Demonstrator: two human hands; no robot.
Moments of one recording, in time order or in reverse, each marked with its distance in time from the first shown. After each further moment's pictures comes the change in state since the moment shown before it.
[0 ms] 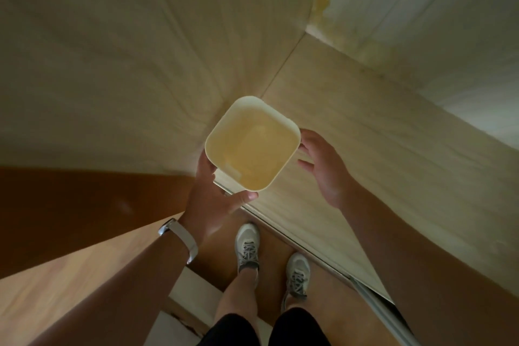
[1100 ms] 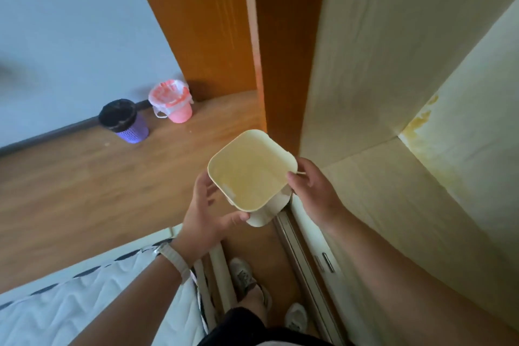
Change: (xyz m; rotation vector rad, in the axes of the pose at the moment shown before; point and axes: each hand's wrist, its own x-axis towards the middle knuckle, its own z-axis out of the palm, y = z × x) left_hand -0.337 0.136 -0.079 0.072 0.657 0.026; right_hand -0.260 -0.087 0.117 -0.424 -0.609 -0.521
